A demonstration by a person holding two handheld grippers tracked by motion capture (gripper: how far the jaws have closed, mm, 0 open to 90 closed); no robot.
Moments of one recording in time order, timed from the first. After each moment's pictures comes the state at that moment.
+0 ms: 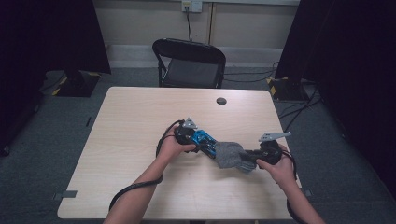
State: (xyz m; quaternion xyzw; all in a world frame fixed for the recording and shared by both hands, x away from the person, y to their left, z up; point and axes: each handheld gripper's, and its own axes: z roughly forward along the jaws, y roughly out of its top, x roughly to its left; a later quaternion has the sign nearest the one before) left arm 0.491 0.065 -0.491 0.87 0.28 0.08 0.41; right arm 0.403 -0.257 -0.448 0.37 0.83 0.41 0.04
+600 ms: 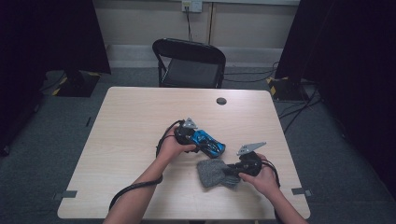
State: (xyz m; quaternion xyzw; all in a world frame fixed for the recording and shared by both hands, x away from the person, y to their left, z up) left arm 0.490 0.065 -0.491 0.87 0.28 0.08 0.41; right arm 0.386 -0.206 -0.478 0.32 0.87 0.38 -0.01
